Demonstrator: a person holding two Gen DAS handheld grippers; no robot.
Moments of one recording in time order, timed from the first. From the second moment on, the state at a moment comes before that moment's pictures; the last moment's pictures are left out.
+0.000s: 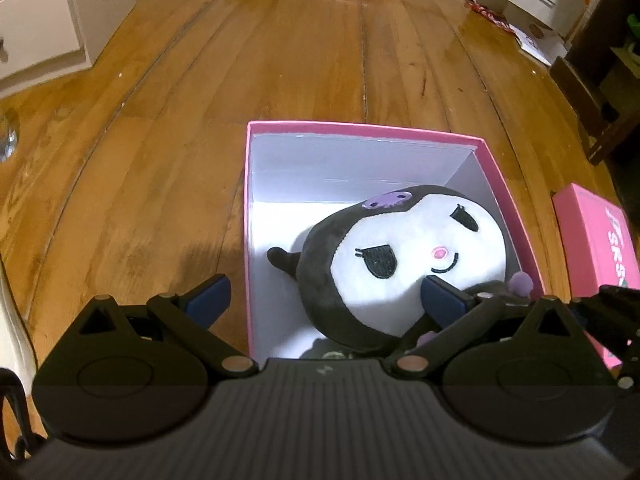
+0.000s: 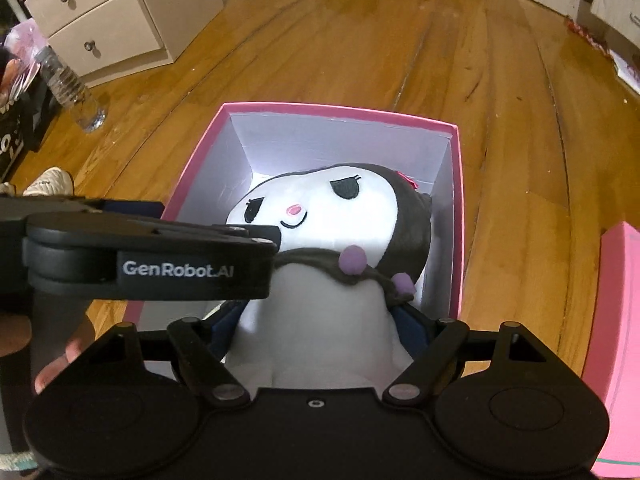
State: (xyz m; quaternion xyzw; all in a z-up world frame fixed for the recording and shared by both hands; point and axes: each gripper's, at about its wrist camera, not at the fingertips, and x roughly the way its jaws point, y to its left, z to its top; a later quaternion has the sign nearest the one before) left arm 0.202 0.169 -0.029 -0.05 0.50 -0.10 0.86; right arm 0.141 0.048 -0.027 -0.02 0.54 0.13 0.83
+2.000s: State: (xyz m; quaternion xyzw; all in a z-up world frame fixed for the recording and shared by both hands) left arm 0.204 0.183 -0.028 -0.08 0.51 -0.06 0.85; right arm 0.135 0.035 -0.065 -0.22 0.53 0.25 0.78
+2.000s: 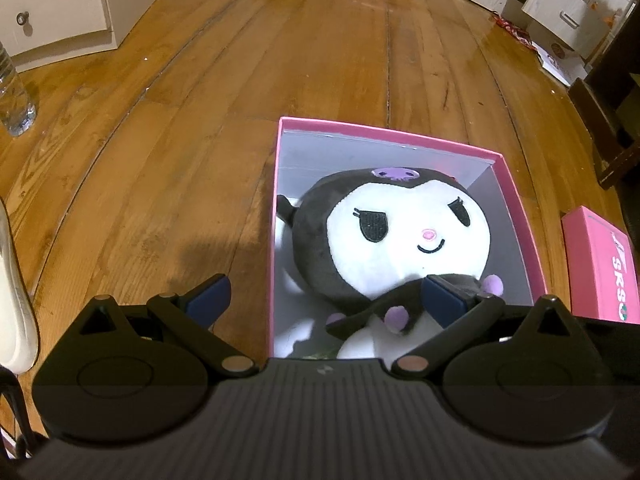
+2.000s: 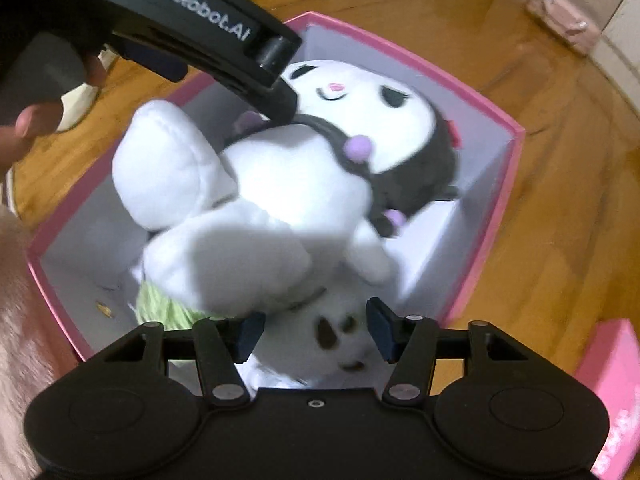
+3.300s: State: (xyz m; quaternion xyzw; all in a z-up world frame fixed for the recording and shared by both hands) left arm 0.206 0.187 -0.028 -0.10 0.51 -0.07 0.85; right arm 0.070 0.027 0.010 -0.24 0.46 0.26 0.82
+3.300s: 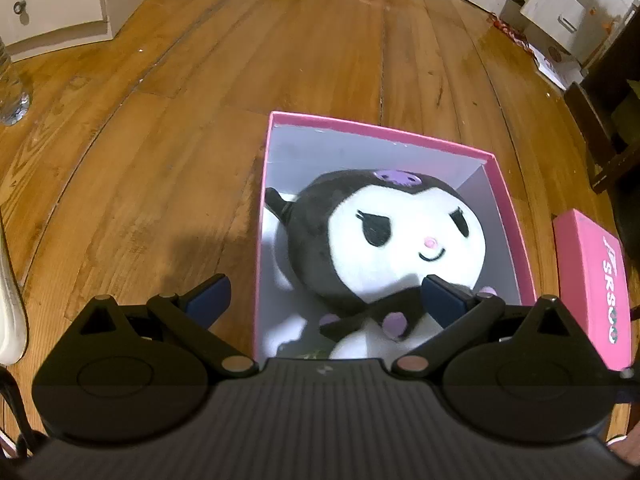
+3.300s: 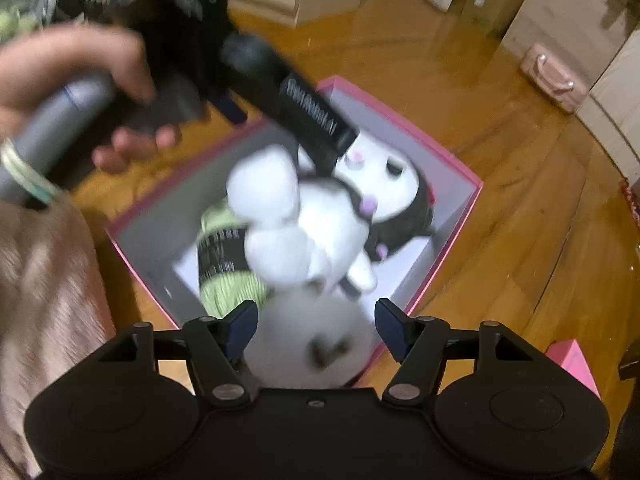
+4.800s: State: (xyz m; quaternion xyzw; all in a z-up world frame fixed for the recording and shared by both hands) left arm 0.170 0.119 0.022 -0.01 0.47 -0.09 0.88; right arm 0.108 -0.023 0.004 -0.10 0.50 0.25 0.82
